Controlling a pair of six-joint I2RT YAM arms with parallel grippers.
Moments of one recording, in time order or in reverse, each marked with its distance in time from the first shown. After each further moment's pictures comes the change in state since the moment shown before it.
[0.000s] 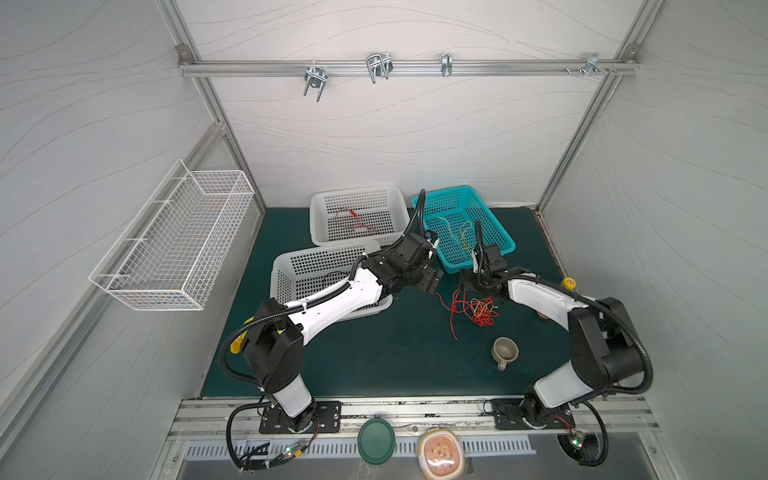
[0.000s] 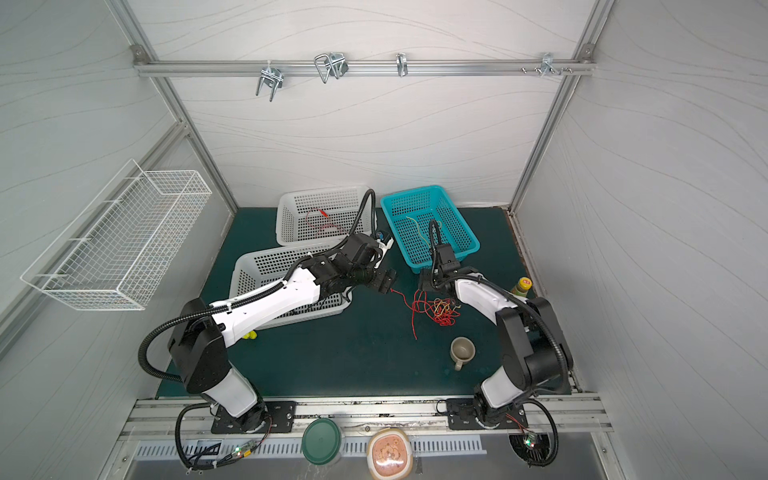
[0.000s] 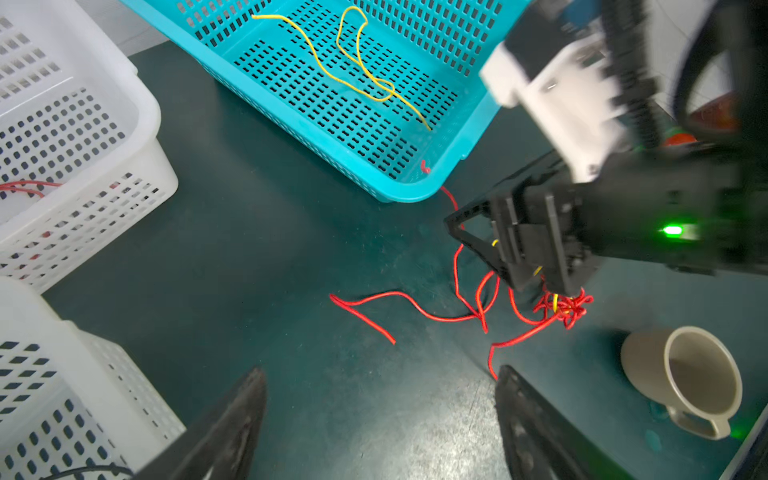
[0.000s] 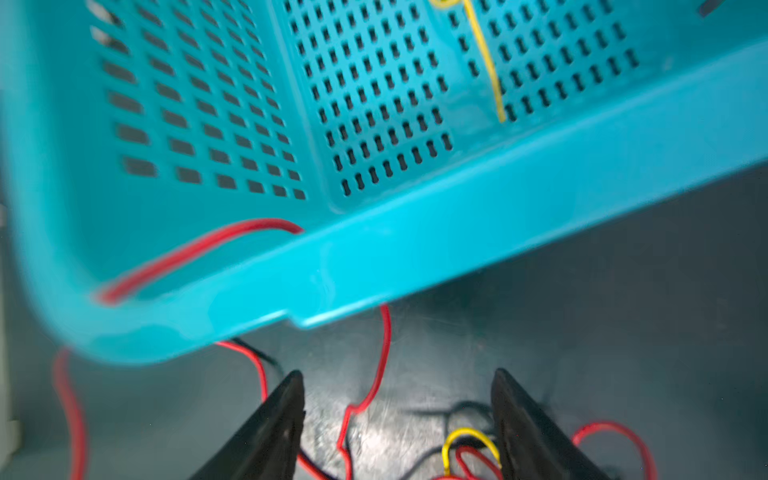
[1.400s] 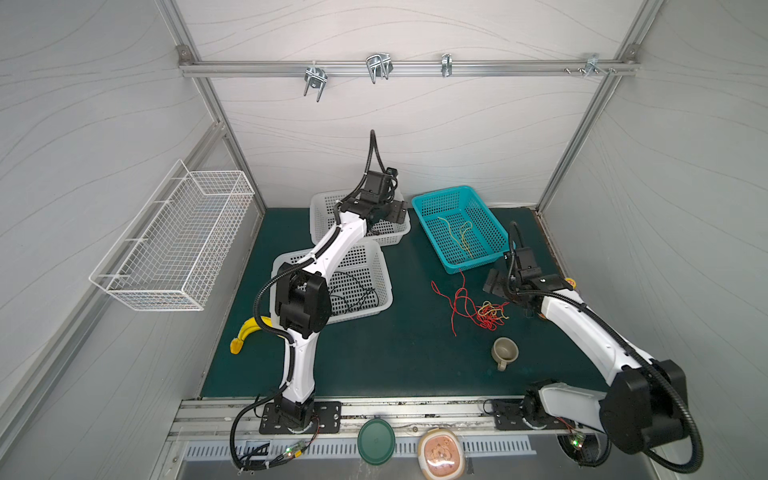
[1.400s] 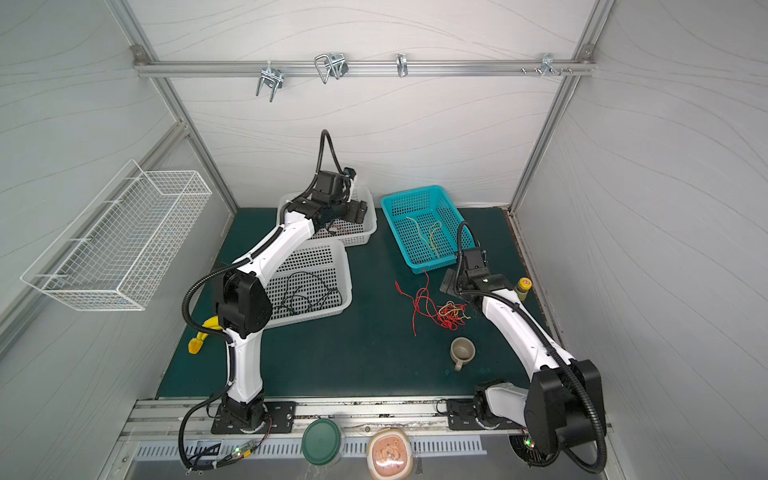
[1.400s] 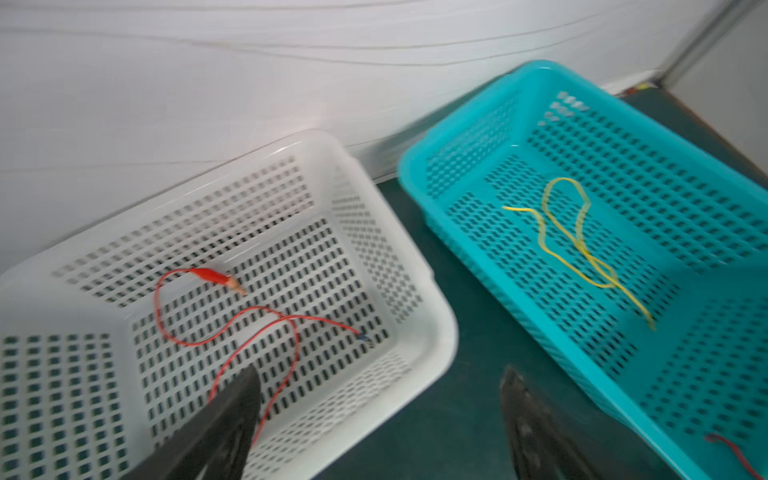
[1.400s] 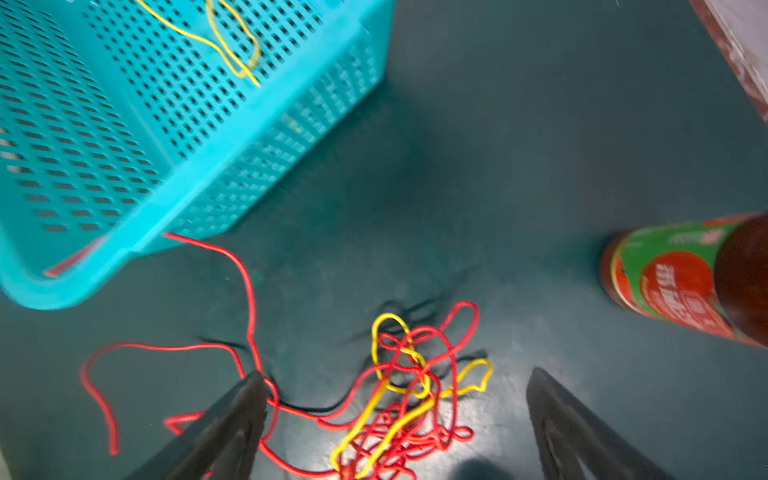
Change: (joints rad) left arm 0.350 0.391 0.610 -0.090 0.044 0.167; right arm -0.129 -0.367 -0.047 -0.372 0.170 0.202
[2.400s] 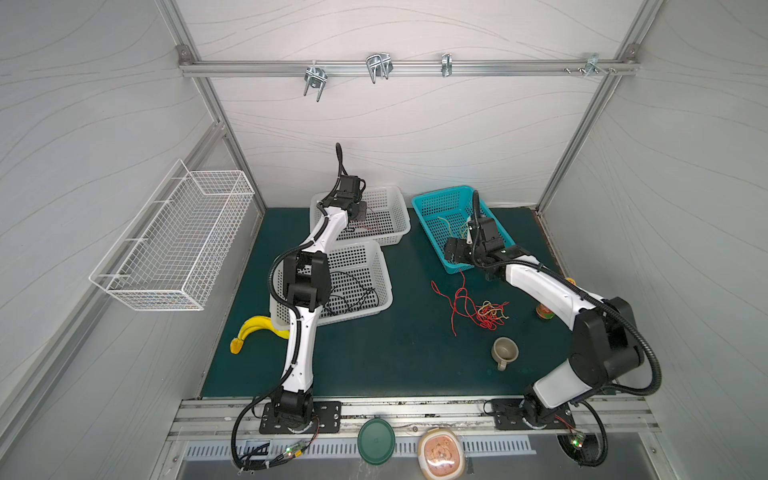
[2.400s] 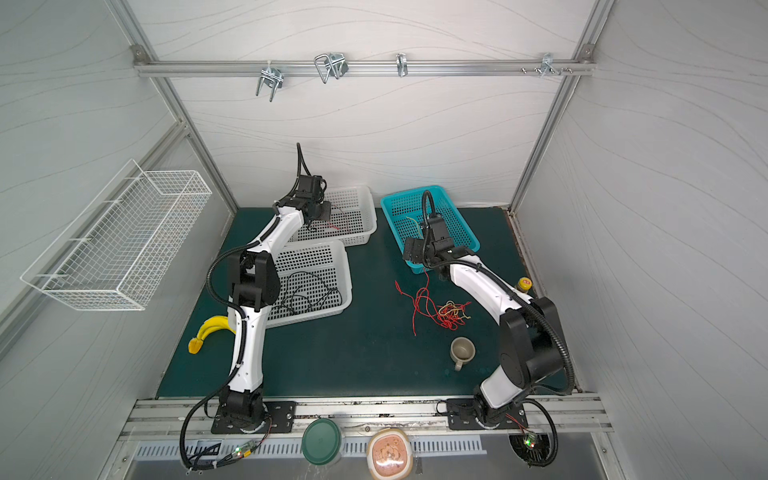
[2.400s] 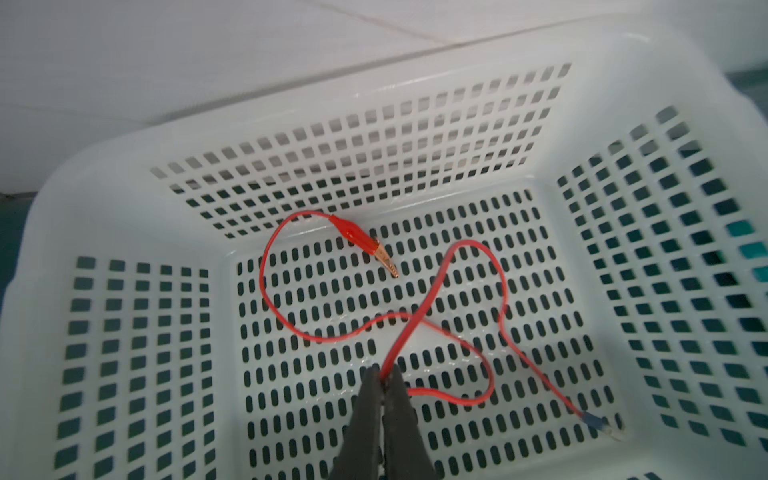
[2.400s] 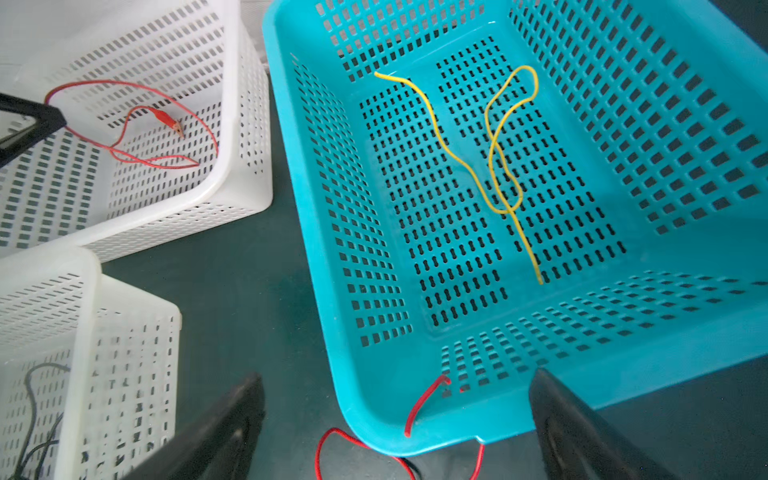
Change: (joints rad) left arm 0.270 0.356 0.277 -0.097 -0.120 -0.056; right arm 0.178 0.364 0.338 0.299 -0.078 -0.155
